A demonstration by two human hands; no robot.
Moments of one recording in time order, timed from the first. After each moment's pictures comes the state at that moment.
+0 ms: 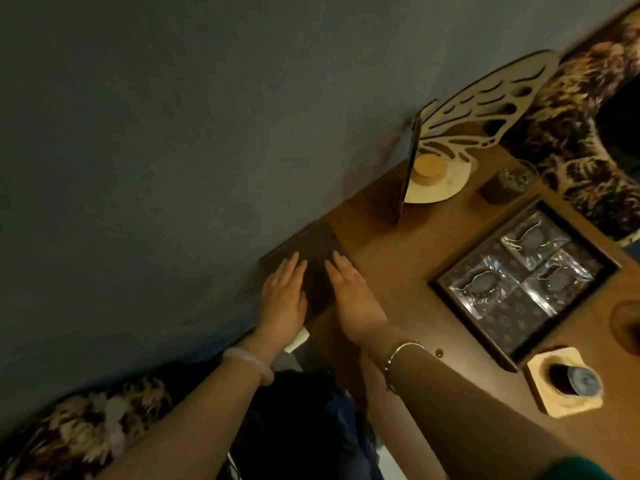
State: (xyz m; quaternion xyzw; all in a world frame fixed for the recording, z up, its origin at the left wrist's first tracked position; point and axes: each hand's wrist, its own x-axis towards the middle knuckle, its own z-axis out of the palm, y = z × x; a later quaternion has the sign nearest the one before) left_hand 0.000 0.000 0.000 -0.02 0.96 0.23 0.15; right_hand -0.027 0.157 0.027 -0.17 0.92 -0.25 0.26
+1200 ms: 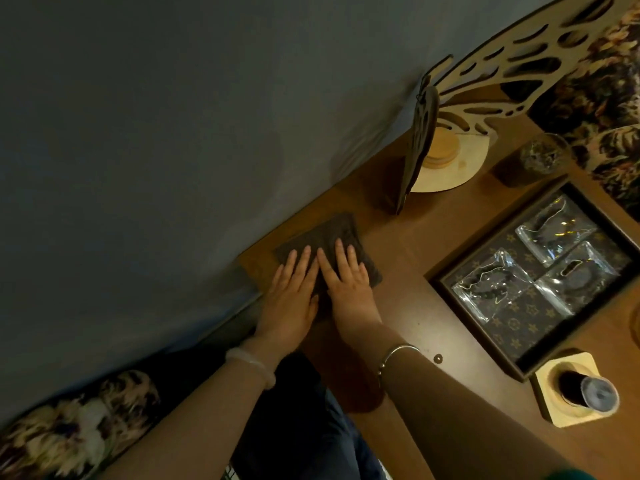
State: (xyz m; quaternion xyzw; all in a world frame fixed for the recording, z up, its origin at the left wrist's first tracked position) left_hand -0.016 0.028 -0.046 0.06 0.97 0.13 0.21; right_hand -0.047 0.166 -0.039 -0.14 0.93 -0.18 0.28
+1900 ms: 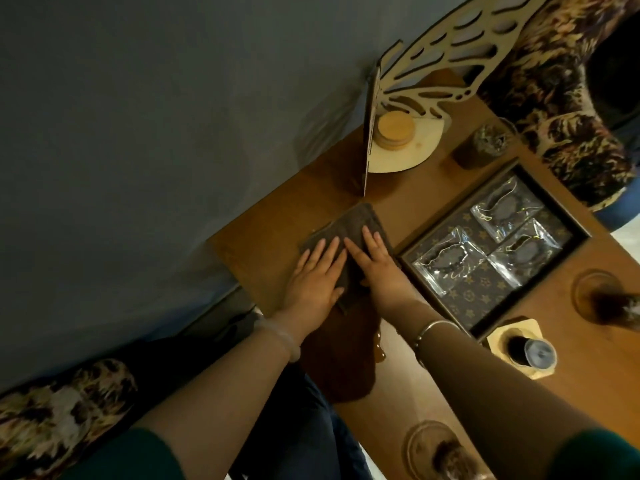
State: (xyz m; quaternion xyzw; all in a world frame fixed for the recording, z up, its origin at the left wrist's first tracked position) left_hand -0.025 0.113 -0.033 0.14 0.95 0.11 0.26; right_hand -0.057 0.269 -0.018 -0.12 0.92 -0.13 0.35
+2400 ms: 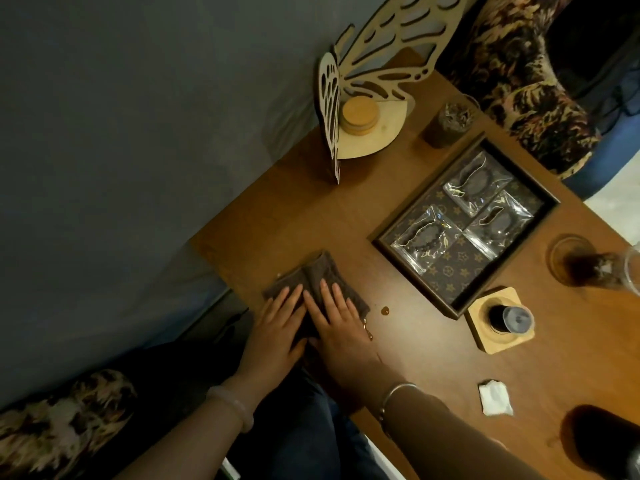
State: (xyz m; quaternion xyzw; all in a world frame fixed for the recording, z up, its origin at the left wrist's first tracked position) left_hand 0.079 0.073 -0.036 0.15 0.95 0.16 0.22; right_hand 0.068 0.240 -0.008 -0.15 0.91 -0.18 0.34
